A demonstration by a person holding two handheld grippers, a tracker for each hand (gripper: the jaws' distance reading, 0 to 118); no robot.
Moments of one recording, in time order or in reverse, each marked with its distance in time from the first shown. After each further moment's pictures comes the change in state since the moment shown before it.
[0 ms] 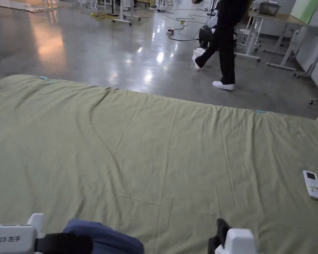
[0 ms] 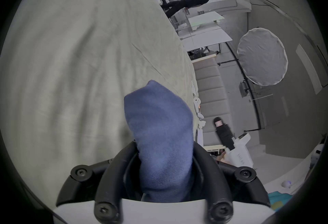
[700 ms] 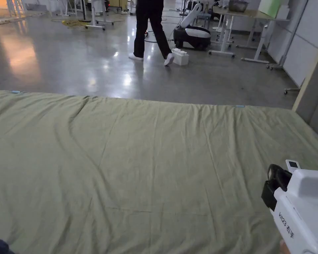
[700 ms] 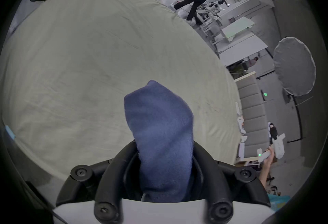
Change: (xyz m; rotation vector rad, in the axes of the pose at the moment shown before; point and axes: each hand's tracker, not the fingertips) left arm -0.045 0.112 0.214 0.084 0.487 -0.044; right arm 0.091 0.082 0.005 0.141 -0.183 -0.073
